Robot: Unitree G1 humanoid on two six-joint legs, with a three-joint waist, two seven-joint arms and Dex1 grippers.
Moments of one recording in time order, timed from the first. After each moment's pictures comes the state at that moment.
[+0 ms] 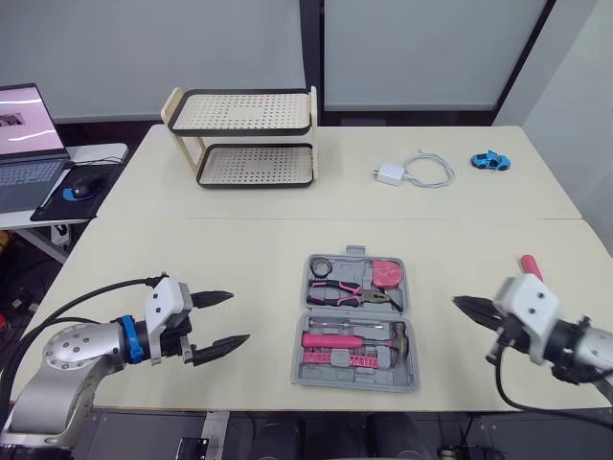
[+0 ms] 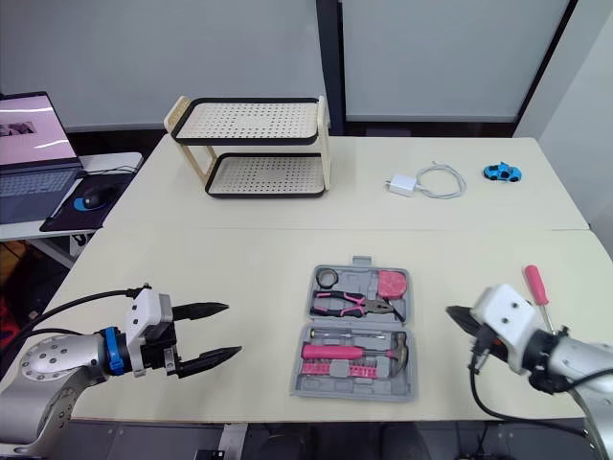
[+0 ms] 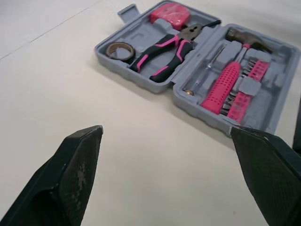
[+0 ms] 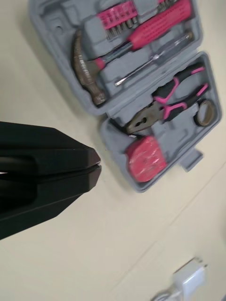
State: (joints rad) left arm 0.14 0.80 0.19 -0.16 -0.45 0.18 -1.11; right arm 0.36 -0.72 -0.41 -0.70 0.25 0.51 0.85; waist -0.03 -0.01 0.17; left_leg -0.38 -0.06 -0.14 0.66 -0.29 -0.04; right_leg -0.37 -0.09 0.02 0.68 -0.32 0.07
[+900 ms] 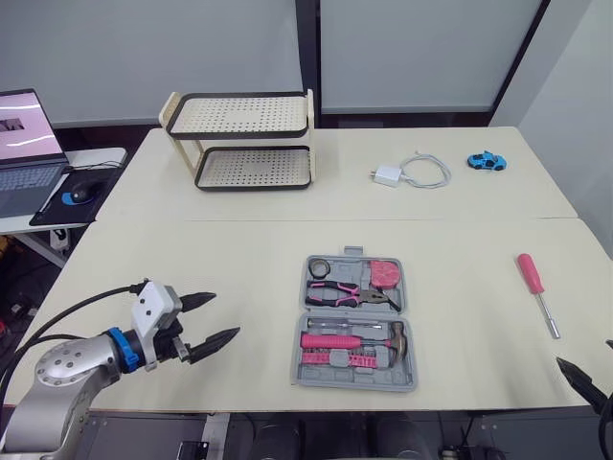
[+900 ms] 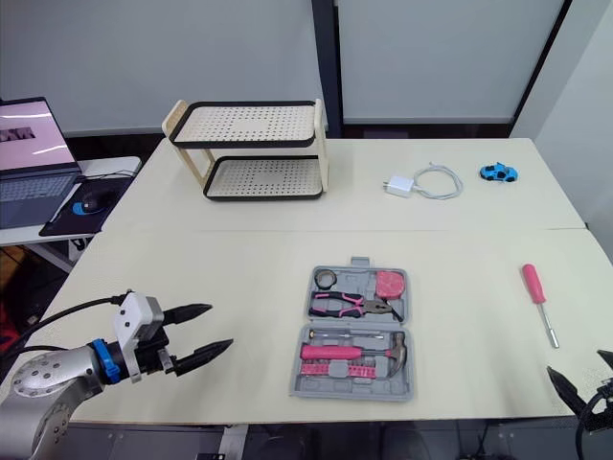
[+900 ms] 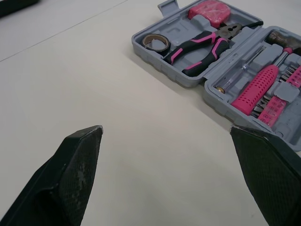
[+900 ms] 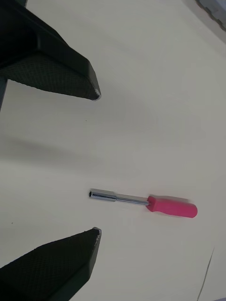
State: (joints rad) left arm 0.21 0.76 0.25 -0.23 -0.46 0.26 -0.98; right arm 0.65 -0.56 -0.80 -0.43 0.34 0.39 0.79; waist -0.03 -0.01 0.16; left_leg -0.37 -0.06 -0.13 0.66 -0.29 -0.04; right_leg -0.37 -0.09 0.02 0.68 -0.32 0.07
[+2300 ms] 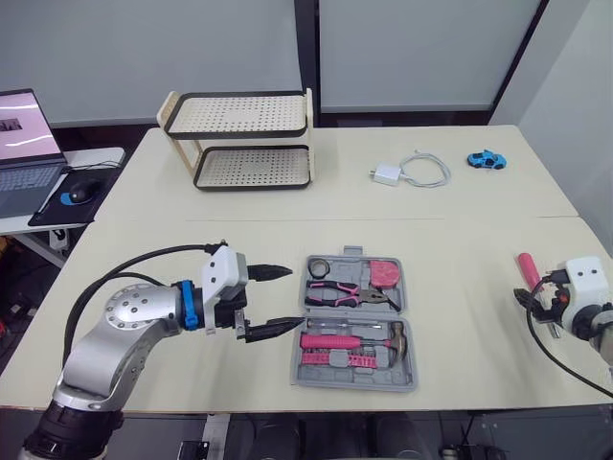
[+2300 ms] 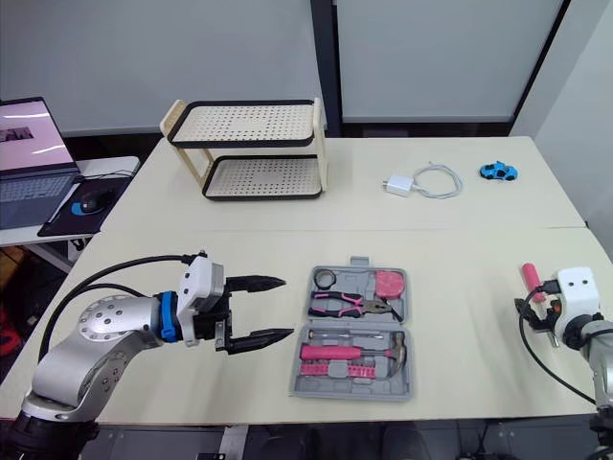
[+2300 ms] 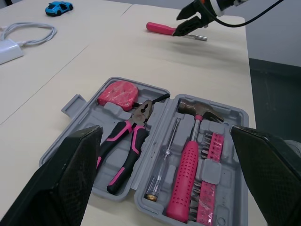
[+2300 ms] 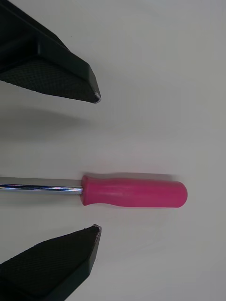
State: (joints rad) left arm -0.13 0.74 0.01 -0.41 -0.51 0.43 -1.07; right arm -0.15 -0.73 -0.35 0.28 0.18 0.50 0.53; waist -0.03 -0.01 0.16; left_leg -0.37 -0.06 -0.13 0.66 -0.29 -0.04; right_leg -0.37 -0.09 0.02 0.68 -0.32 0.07
